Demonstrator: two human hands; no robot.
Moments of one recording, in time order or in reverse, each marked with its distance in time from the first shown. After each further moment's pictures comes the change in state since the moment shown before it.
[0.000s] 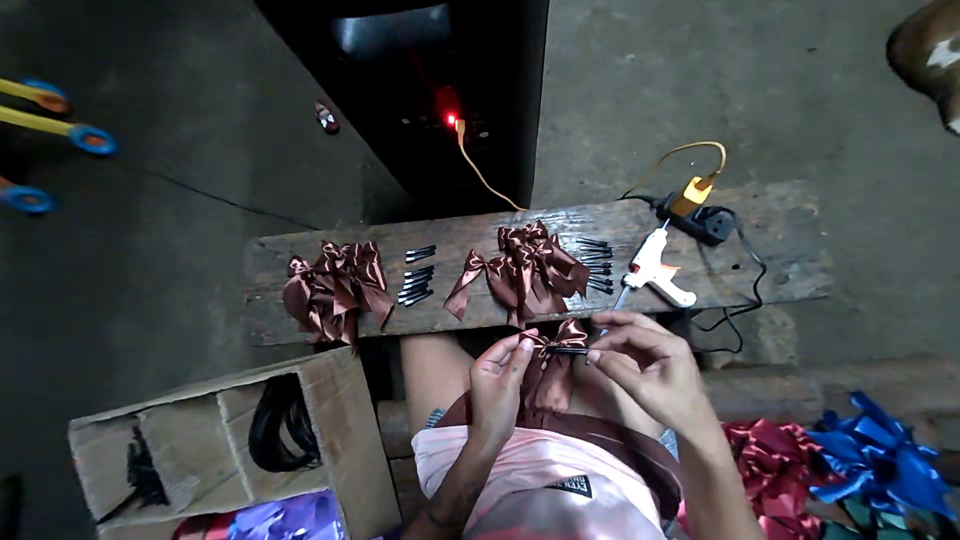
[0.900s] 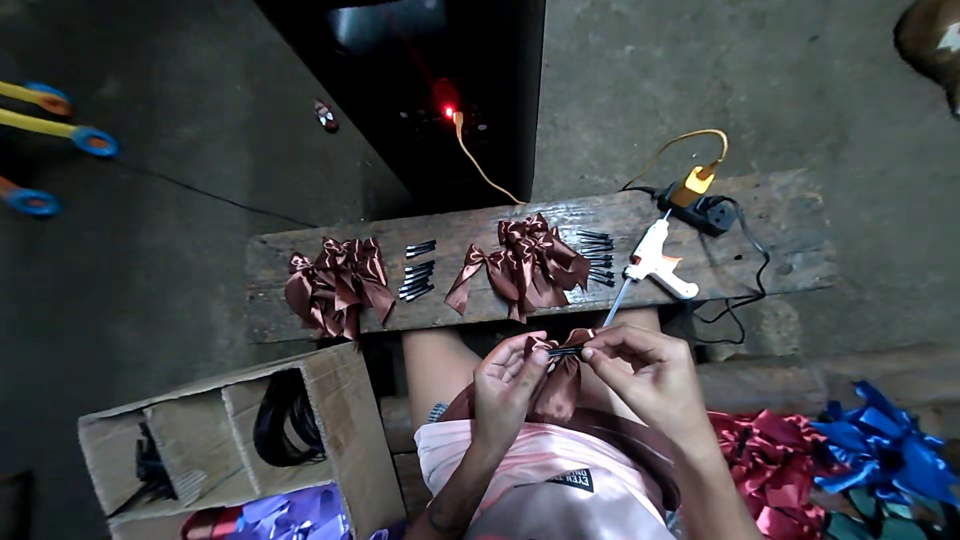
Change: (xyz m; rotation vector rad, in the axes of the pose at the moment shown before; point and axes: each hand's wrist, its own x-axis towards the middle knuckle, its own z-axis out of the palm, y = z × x) left_hand -0.014 0.004 -0.003 0.000 -0.142 0.143; right_hand -0.009 -0.008 0.014 -0.015 0.066 -0.078
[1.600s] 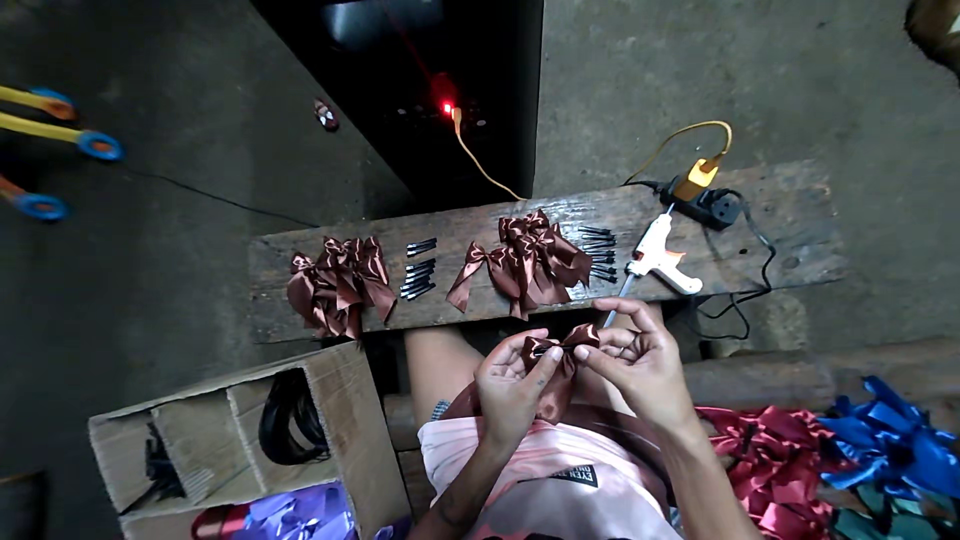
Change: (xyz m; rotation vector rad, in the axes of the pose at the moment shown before) left_hand 0.000 0.001 0.014 -0.026 0.108 0.073; right_hand 0.000 -0.003 0.014 0.448 0.041 0.219
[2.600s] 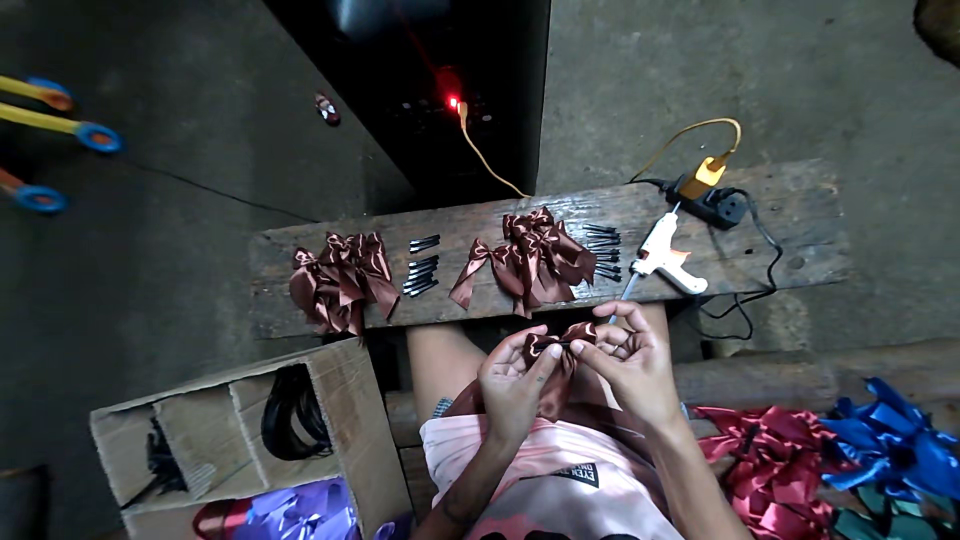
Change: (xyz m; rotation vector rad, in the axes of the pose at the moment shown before) left_hand -0.001 -0.008 -0.004 -0.019 0.028 -0.018; right_hand 0.001 0.013 0.009 0.023 0.042 0.011
